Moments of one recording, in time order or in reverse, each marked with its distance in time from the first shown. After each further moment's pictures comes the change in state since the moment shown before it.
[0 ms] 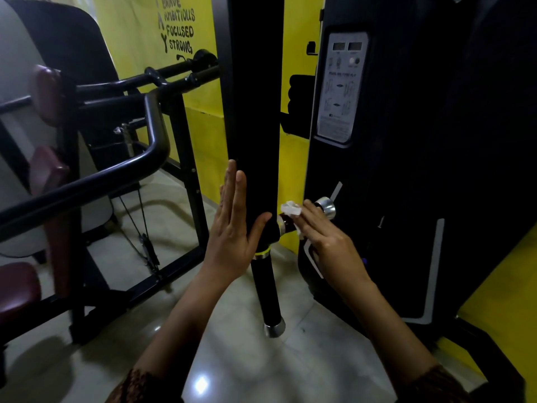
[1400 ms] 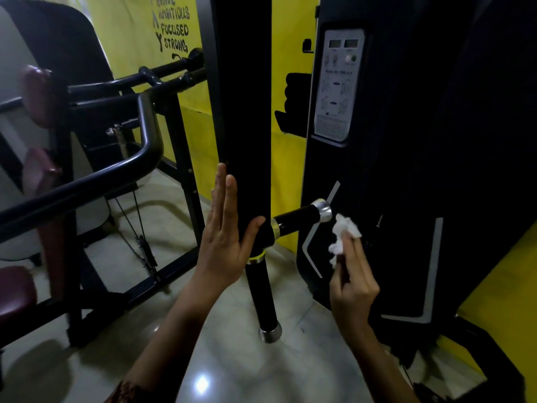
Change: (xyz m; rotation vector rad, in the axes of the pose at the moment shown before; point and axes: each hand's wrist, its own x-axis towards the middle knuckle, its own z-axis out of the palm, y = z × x) left_hand 0.000 0.000 0.002 0.022 0.022 0.013; right_hand -0.059 0.007 0.030 0.164 0.534 0.339
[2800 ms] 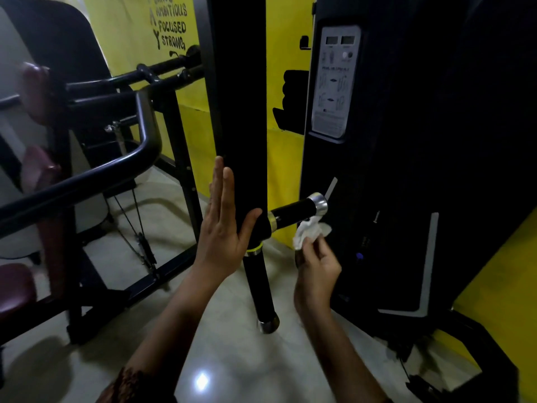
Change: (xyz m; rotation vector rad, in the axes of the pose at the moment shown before) left_hand -0.001 0.001 0.000 -0.005 -0.003 -0.007; right_hand 0.008 -0.056 0.037 0.882 0.098 1.021
